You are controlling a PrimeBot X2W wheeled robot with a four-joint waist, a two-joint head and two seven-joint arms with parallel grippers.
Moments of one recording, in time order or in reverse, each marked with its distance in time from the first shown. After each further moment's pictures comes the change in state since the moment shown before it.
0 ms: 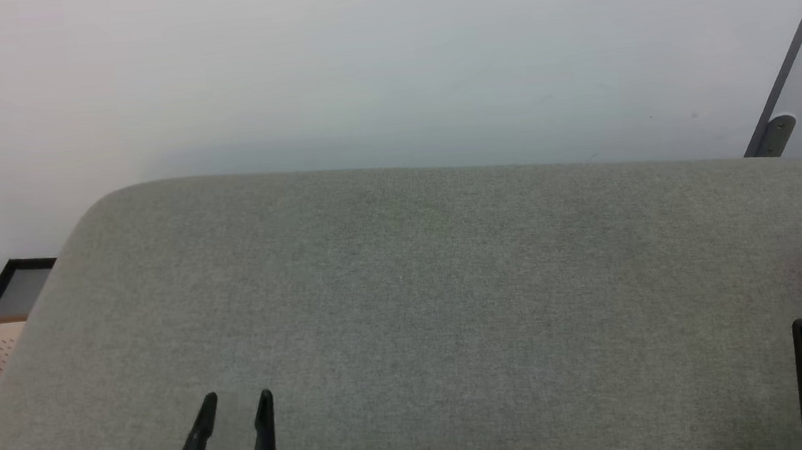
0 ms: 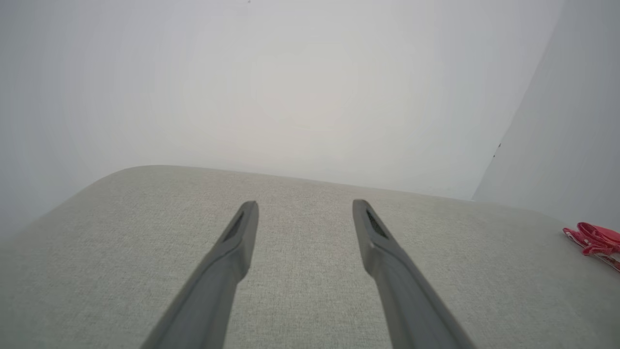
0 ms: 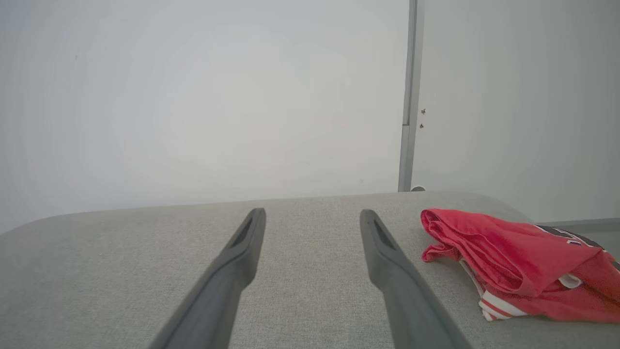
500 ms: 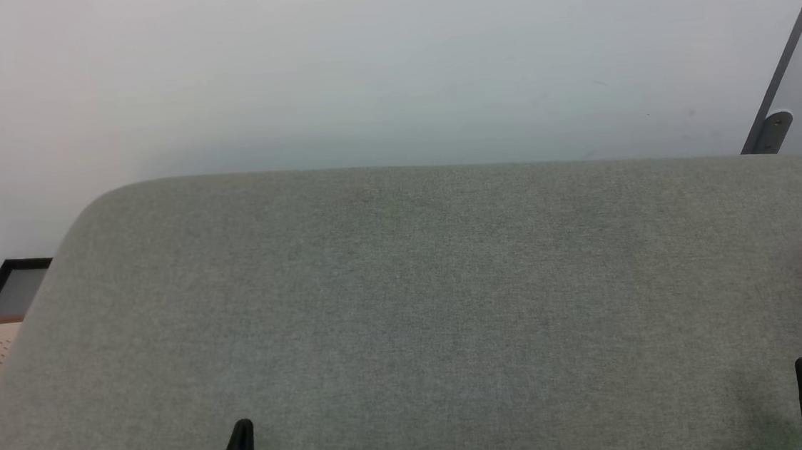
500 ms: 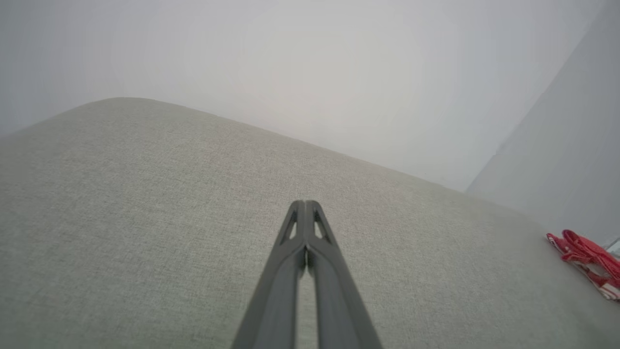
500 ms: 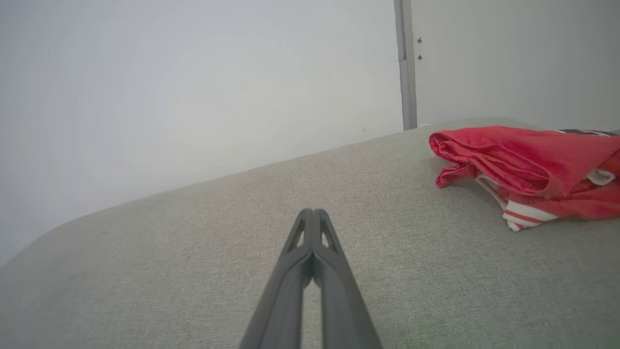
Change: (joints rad) left arm 0.017 -0.017 -0.004 0.075 -0.141 0.000 0.035; right arm 0.021 0.050 0.011 0.067 0.125 0.000 0.048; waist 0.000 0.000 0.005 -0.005
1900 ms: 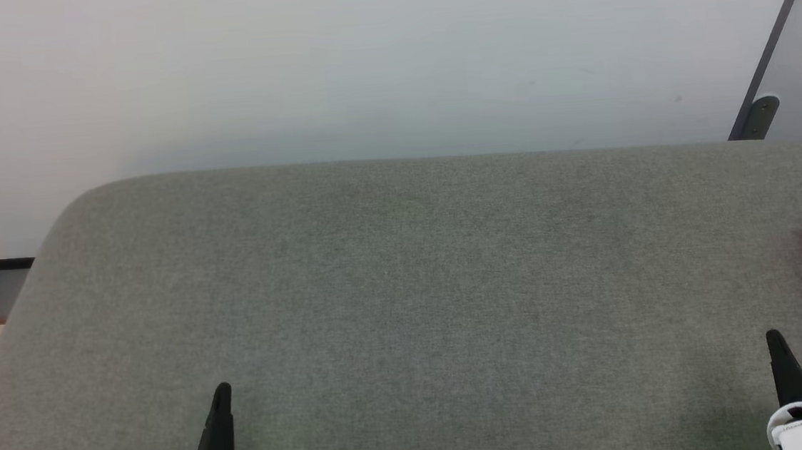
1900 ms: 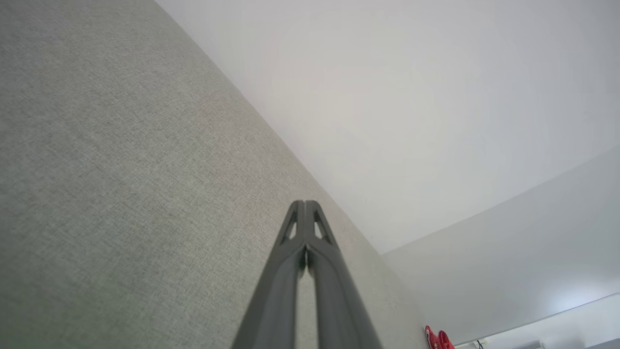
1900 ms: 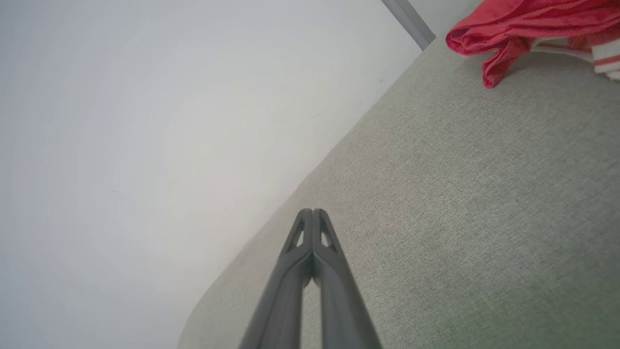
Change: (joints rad) left arm -0.127 -0.018 0.055 0.068 -0.588 0.000 0.147; right arm -0.093 0.059 0.003 0.017 0.554 0.000 0.159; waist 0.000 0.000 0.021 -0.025
